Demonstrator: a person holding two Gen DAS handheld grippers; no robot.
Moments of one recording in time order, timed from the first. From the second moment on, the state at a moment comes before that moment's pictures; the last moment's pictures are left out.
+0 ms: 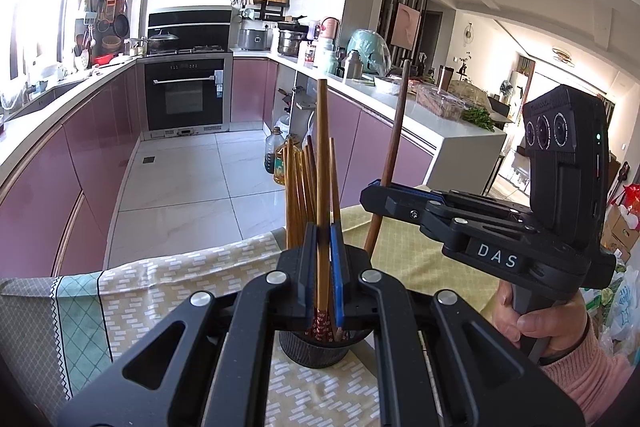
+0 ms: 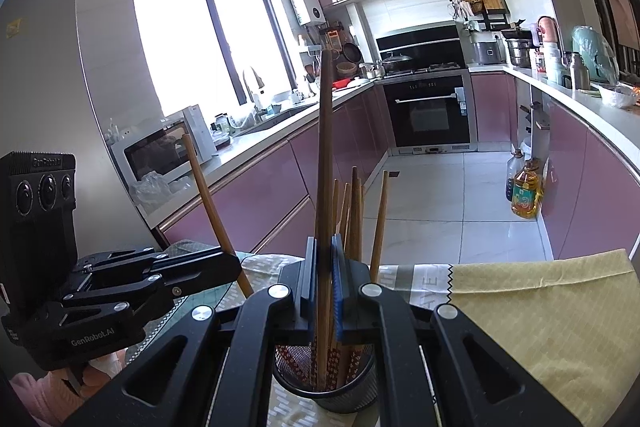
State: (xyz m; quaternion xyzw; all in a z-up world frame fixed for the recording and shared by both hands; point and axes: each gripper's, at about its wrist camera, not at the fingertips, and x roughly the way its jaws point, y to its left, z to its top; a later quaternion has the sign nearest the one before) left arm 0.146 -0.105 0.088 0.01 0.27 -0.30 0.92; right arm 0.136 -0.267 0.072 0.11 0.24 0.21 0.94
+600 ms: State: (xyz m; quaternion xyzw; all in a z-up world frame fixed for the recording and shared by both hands) left arm 0.159 -0.105 0.068 0.01 0.29 -0.29 0.91; right arm 0.140 -0.263 0.059 0.10 0.26 0.20 0.94
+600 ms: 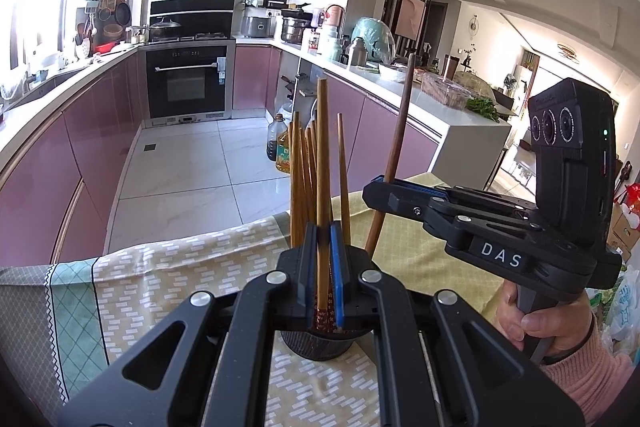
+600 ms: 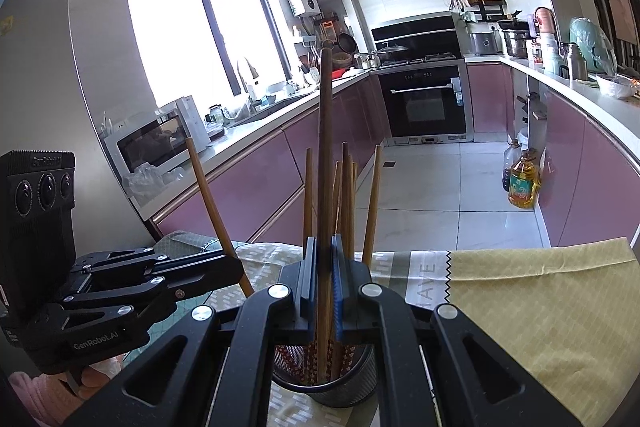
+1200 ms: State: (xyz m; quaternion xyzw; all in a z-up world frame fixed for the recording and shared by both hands) left arm 0.164 -0.105 0.057 0.00 0.30 -0.29 0.91; right arm 0.142 -0.260 0.052 0.10 0.27 0.20 0.94
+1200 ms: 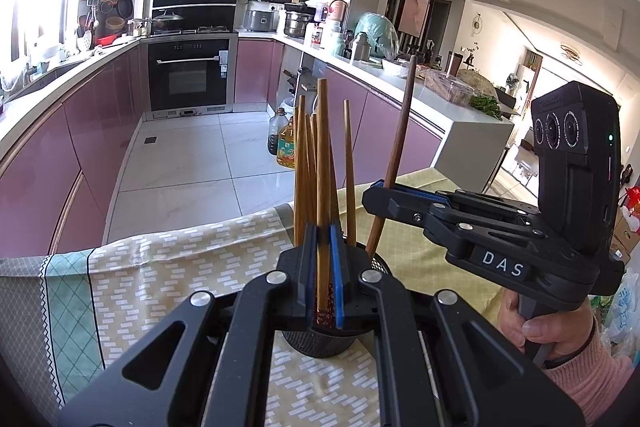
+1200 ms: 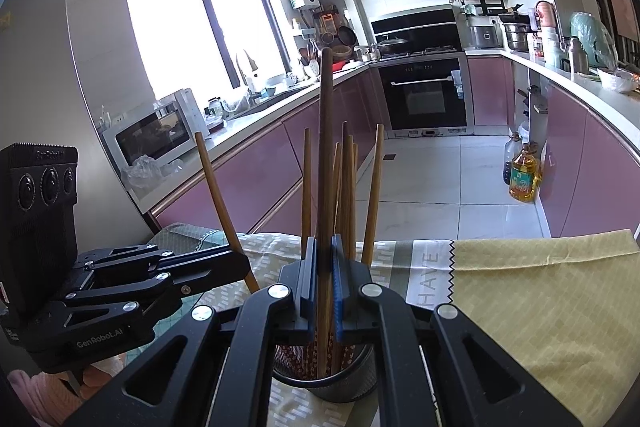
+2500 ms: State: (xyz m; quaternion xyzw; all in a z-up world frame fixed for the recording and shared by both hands) left arm 0.191 -0.124 0.048 0.01 0.31 -0.27 0.91; right arm 0.154 -0.248 0.040 0.10 0.29 0.21 0.93
